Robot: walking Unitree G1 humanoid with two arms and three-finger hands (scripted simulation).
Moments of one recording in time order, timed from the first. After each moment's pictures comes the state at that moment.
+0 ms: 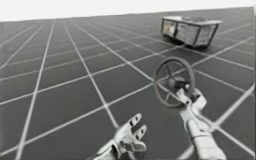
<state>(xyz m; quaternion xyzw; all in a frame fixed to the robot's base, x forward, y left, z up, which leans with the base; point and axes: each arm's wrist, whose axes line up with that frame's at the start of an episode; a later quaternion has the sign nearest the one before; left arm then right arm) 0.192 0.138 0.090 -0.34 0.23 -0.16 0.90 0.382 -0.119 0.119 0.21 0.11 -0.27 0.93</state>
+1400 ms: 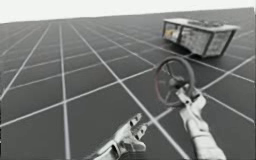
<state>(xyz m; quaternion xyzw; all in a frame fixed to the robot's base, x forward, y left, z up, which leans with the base) 0.192 0.139 0.091 -0.34 0.23 -0.16 0.90 0.383 -0.116 0.122 0.22 0.11 -0.27 0.93</state>
